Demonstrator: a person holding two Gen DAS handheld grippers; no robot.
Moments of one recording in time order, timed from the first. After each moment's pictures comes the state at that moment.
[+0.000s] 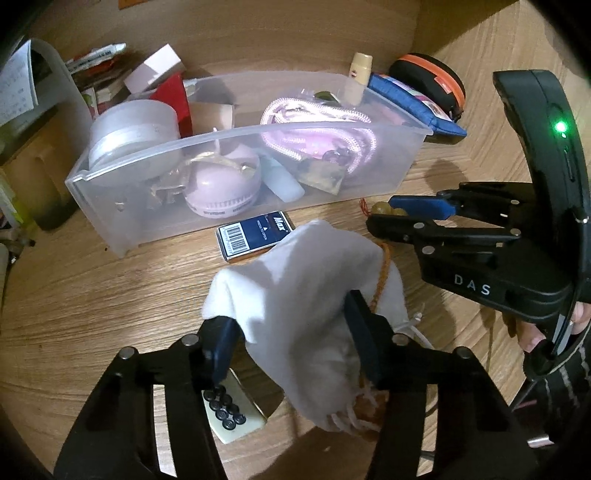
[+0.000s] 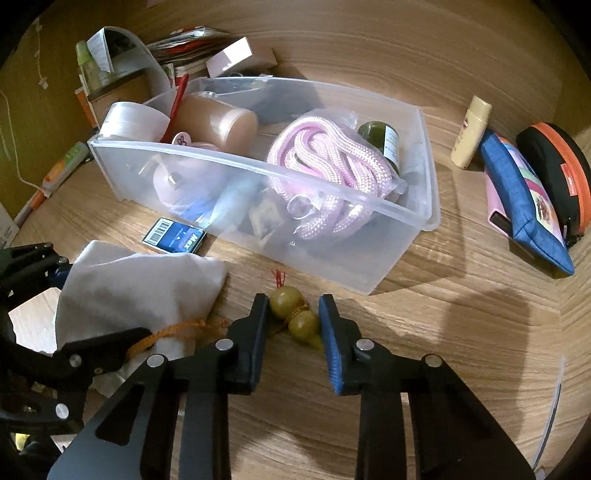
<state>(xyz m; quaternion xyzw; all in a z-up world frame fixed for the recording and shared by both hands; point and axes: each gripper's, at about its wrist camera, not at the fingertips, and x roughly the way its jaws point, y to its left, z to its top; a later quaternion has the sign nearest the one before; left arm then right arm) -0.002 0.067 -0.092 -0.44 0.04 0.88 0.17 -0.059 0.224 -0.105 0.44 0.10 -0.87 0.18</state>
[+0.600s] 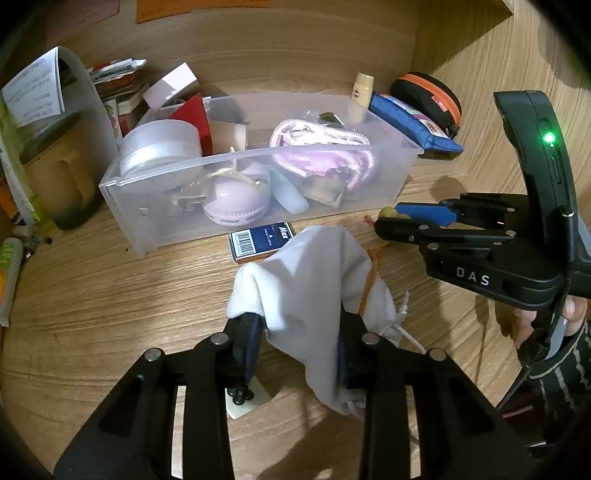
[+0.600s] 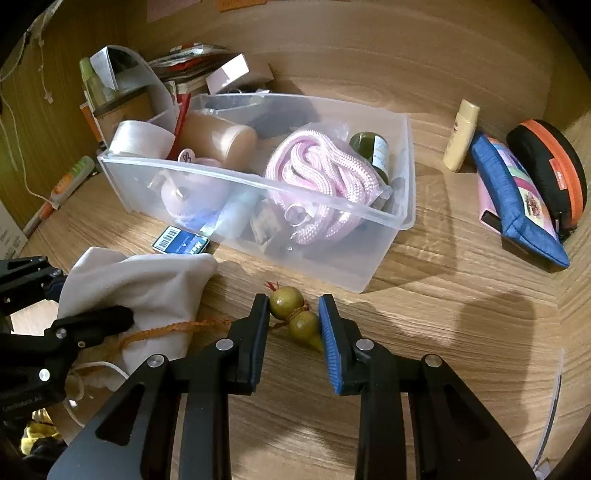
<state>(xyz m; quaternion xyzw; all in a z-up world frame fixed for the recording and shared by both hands) 0.010 0.056 -0.078 -0.42 0.03 0.89 0.17 -0.059 0.236 -0.092 0.42 0.08 -0.88 0.19</state>
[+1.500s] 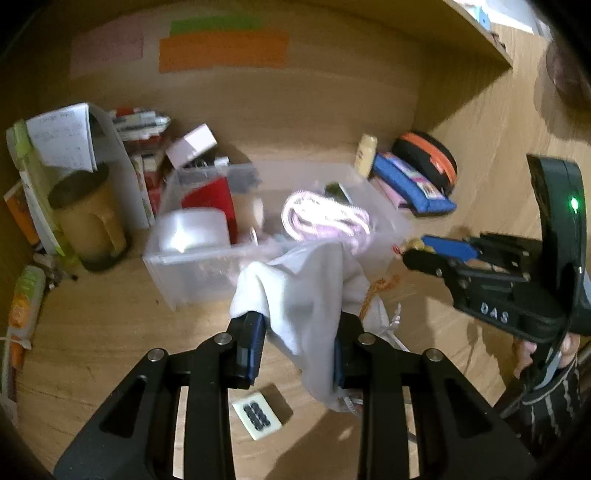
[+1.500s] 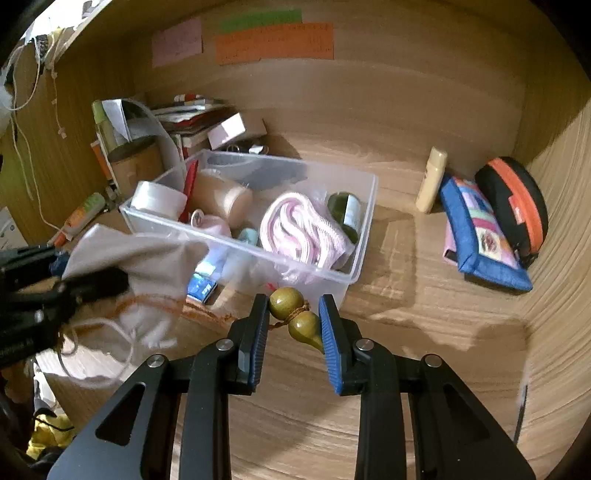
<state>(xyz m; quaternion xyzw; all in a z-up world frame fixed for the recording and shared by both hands) 0.006 0.043 -0.023 -0.35 0.00 0.92 0.16 -0.042 0.247 -0.045 0.36 0.08 -0.91 0.17</state>
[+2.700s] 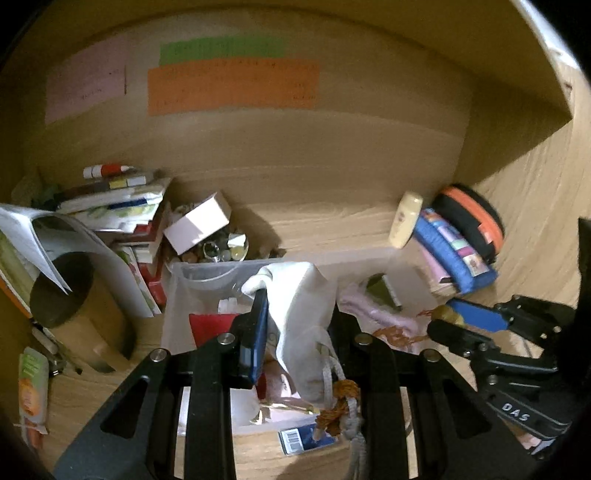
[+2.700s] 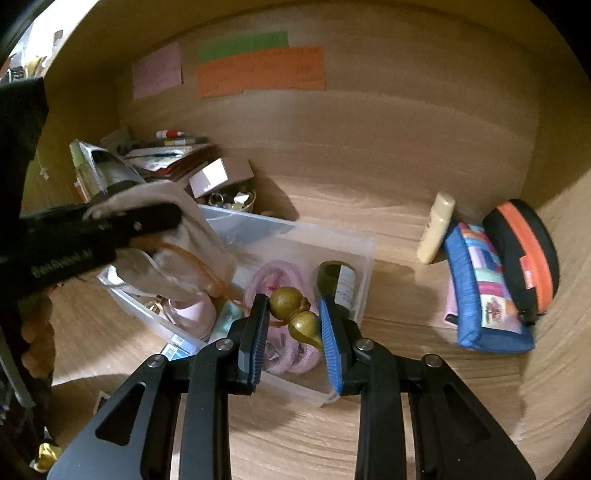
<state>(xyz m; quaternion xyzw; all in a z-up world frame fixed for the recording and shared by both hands) -0.105 0.052 0.008 -0.32 0.01 0.94 0.13 -0.099 0.231 -0.027 0.34 0.06 -0.92 0.18</state>
